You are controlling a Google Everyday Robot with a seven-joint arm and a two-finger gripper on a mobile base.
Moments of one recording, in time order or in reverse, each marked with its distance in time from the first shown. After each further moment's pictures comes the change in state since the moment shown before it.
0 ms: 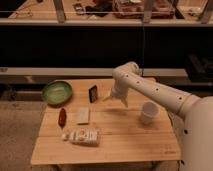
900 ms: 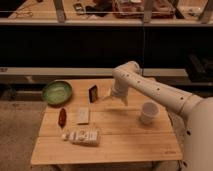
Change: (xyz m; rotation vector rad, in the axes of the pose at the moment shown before) arm 0.004 -0.009 -0.028 0.039 0.059 -0.055
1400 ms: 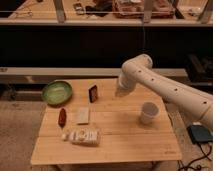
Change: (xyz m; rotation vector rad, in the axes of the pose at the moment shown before) arm 0.001 0.016 -0.058 0.059 0.092 -0.020
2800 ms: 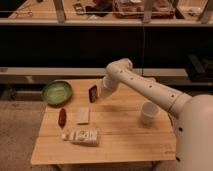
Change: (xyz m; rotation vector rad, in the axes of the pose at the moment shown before) arm 0.015 -0.095 0.088 0.112 -0.074 -0.159
